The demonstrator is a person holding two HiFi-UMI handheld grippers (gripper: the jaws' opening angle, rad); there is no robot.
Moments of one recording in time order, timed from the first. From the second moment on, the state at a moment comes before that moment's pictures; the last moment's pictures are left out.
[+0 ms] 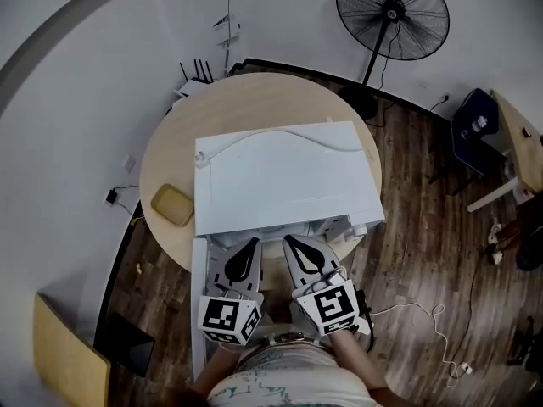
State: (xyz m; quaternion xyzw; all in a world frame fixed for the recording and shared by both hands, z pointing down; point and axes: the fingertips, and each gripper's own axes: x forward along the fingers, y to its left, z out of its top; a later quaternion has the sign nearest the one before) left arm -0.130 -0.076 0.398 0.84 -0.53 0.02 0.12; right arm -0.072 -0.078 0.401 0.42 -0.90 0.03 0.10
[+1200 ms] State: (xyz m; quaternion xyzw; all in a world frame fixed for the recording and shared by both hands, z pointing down) left arm -0.136 -0.083 0.469 0.82 -0.54 0.07 0.16; right arm -0.063 -0.099 0.480 0.42 -0.89 0.04 0.15
